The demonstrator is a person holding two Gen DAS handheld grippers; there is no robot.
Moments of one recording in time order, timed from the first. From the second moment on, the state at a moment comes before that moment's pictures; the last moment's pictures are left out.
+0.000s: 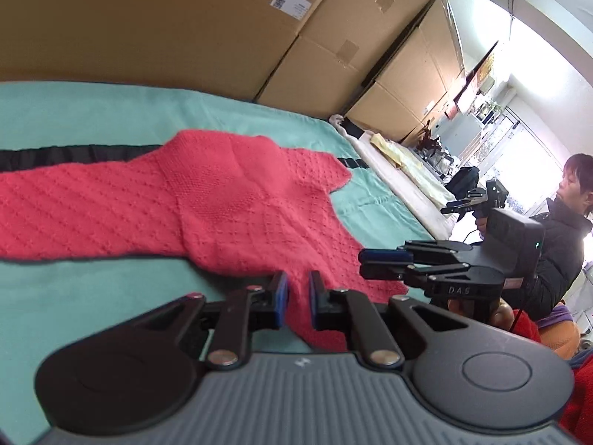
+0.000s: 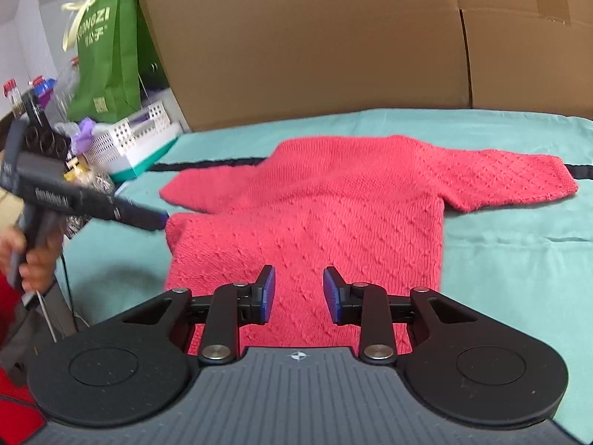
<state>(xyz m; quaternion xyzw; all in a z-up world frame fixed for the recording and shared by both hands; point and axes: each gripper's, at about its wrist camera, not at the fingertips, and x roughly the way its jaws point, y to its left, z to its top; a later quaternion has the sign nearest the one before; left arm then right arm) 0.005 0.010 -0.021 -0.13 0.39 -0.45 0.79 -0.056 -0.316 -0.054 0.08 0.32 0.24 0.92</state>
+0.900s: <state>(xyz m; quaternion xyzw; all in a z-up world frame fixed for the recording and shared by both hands) -0.034 0.019 -0.037 -0.16 0.36 -0.49 0.78 -0.059 -0.321 -0.059 0.07 0.31 0.23 0.92</state>
